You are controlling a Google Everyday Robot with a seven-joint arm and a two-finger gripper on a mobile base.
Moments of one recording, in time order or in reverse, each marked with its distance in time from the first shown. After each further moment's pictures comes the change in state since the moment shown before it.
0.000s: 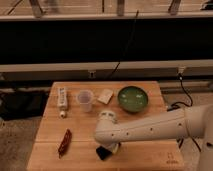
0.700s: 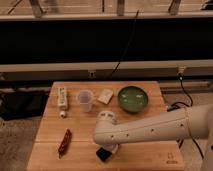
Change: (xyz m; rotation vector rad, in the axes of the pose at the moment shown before) arm -0.003 0.002 -0.012 0.006 0.018 -0.002
